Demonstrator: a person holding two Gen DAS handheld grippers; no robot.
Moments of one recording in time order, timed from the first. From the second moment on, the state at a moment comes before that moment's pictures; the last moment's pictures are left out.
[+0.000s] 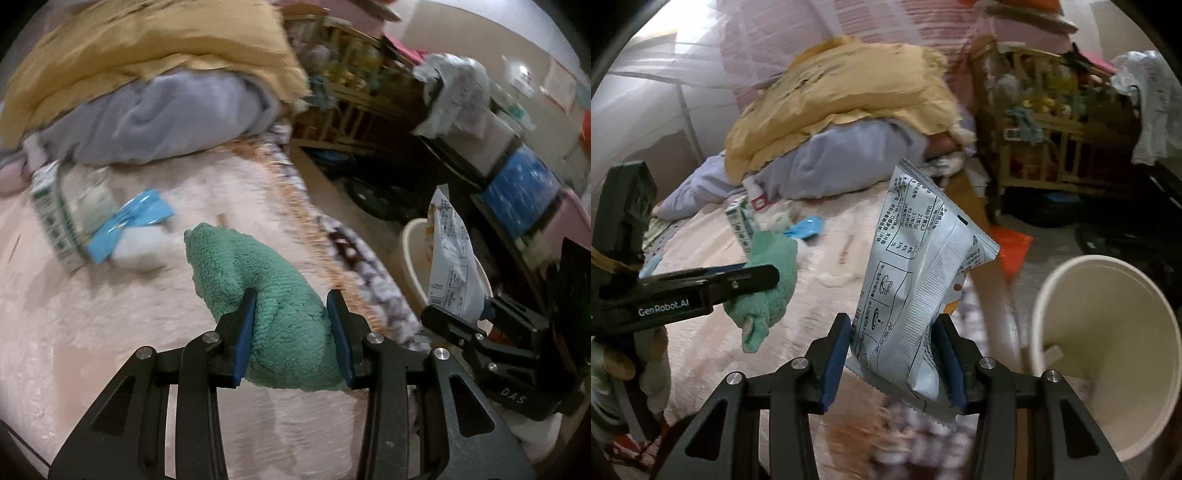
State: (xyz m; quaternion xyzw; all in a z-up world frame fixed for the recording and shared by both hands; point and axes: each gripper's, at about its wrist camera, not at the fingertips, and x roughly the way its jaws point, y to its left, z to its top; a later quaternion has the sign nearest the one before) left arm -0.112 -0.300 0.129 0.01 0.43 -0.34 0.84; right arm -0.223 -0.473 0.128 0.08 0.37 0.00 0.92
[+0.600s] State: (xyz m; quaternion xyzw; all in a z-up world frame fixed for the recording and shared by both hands) left arm -0.152 -0.426 0.136 0.11 0.40 -0.43 0.80; right arm -0.284 -0.574 0.118 0.13 0.37 -0.10 0.92
